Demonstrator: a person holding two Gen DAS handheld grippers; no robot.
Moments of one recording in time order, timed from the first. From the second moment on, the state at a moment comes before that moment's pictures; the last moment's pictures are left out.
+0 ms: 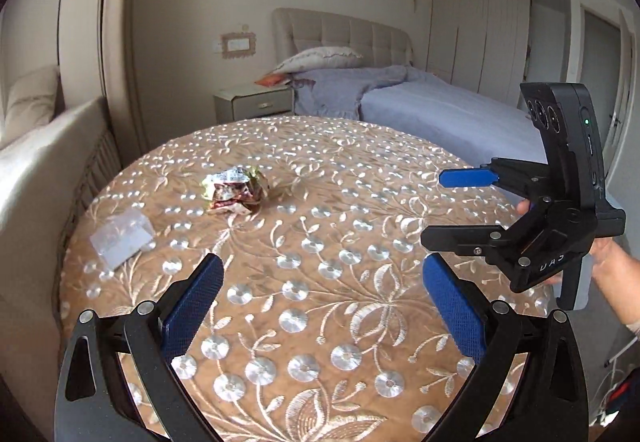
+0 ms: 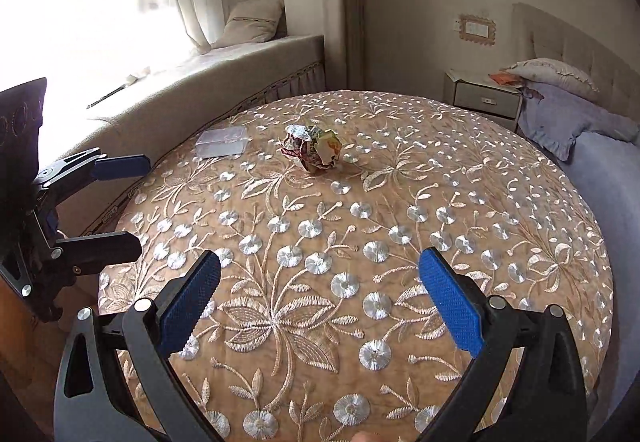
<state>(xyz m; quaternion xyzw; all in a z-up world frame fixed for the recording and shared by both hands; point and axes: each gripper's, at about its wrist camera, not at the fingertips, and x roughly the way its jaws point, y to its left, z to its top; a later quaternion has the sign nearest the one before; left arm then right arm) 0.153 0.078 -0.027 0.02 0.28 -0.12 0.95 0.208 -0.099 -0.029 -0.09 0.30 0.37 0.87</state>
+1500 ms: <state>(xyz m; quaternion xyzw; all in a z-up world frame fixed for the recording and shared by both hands) 0.295 0.198 -0.084 0.03 0.41 -0.02 0.91 0.325 0.036 -0.063 -0.18 0.35 0.39 0.84</state>
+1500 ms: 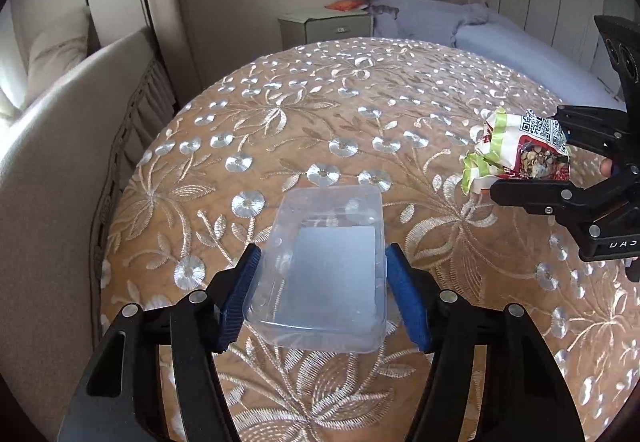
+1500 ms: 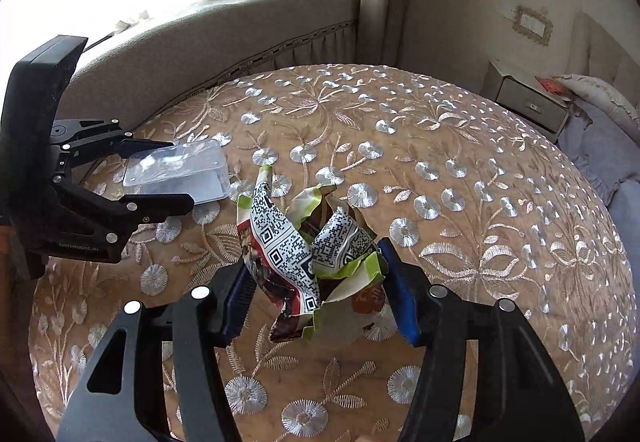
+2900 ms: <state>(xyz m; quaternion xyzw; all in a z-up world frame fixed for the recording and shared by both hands) 0.093 -0.006 -0.082 0.02 0.33 -0.01 0.95 0.115 -0.220 -0.072 -0.05 0.33 0.30 0.89</state>
